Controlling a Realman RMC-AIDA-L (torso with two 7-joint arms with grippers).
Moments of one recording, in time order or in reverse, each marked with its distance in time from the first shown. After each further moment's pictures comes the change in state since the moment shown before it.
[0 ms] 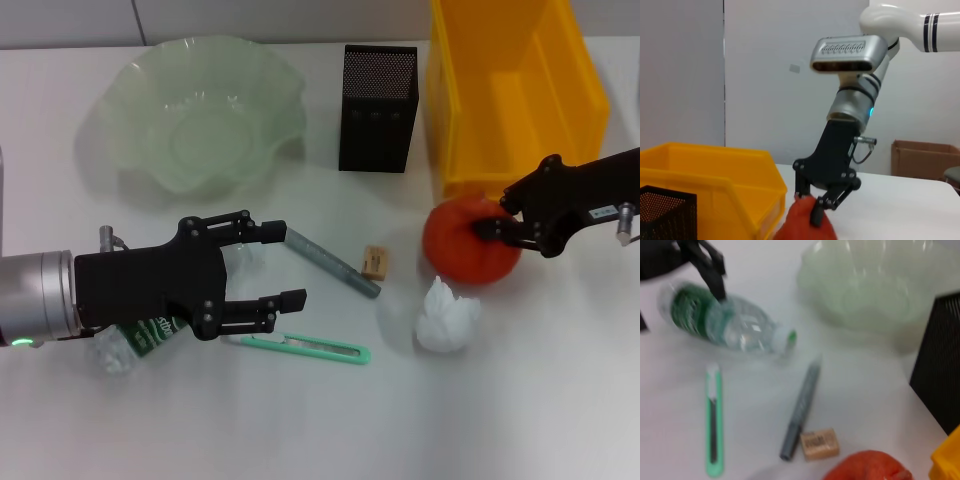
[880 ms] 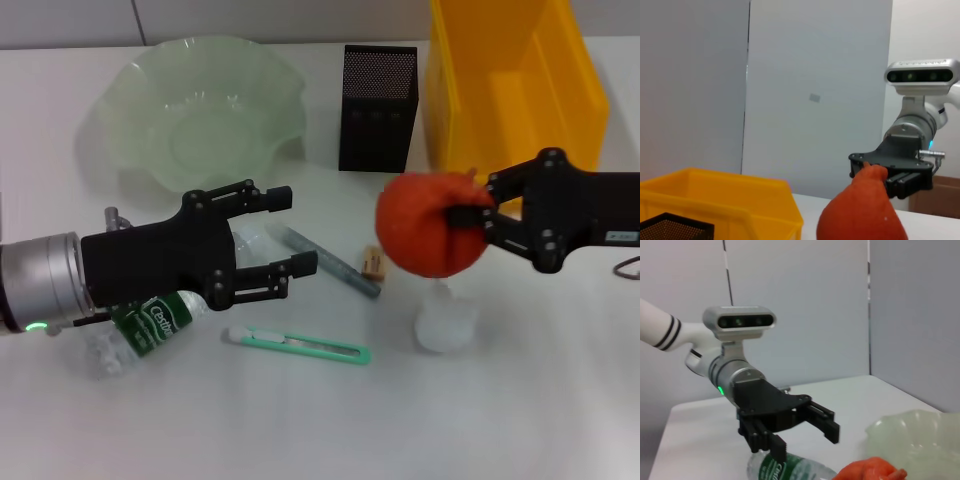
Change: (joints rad) left arm -0.016 -0.021 -0.089 -0.034 -0.014 0.009 -0.007; right arm -0.120 0.000 0.129 0.178 0.428 -0.204 -0.342
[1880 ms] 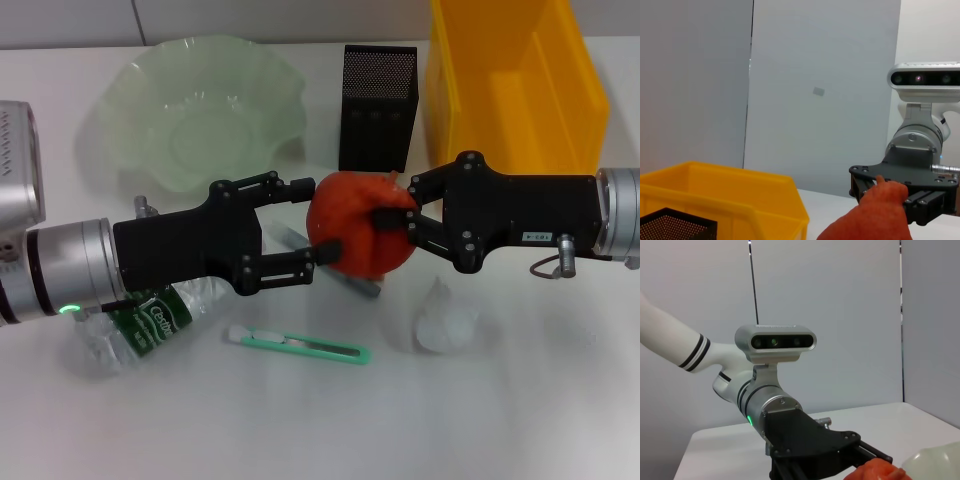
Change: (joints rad) left arm -0.072 -0.003 0.006 -0.076 -0.001 -0.072 0.006; right arm 0.135 0.005 -0.010 0.293 0.026 0.085 -0.159
